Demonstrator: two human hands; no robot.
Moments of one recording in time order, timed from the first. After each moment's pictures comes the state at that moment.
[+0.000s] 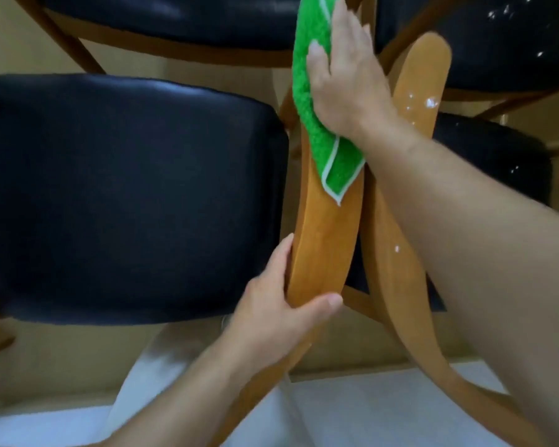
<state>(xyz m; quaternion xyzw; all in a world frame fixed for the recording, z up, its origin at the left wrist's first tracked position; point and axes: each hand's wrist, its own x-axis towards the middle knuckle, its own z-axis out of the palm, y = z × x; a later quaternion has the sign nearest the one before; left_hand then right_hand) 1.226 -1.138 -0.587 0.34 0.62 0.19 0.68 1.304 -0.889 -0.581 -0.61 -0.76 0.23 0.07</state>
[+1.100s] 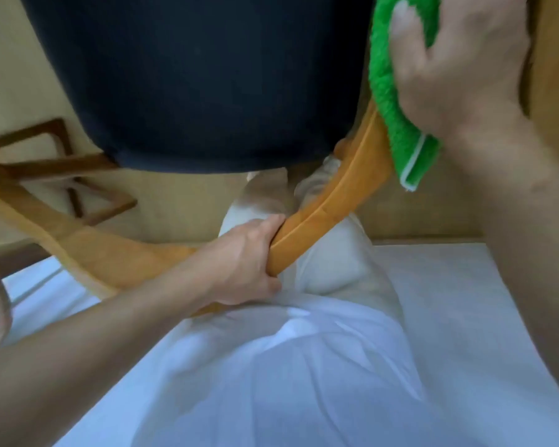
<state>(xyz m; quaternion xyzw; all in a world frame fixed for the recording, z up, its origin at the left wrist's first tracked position) 1.126 -1.265 -0.560 0.53 0.55 -0.18 0.62 1.334 -1.094 -0.593 -0.64 -0.75 0.17 0.06</state>
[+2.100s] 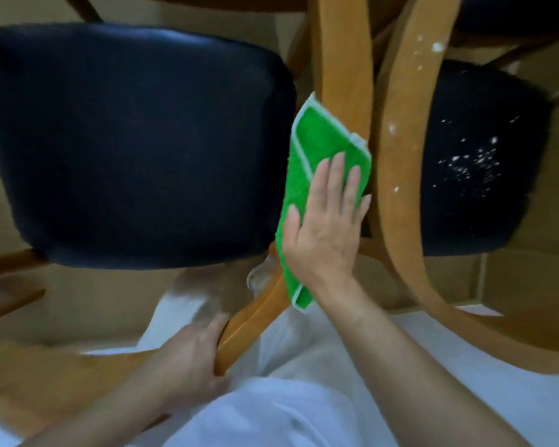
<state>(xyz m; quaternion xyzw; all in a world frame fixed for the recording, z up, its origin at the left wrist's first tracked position) 1.127 -1.268 -0.554 0.54 0.55 -0.19 0.61 1.302 -1.129 -0.567 -0.68 -0.72 0.14 -0.02</state>
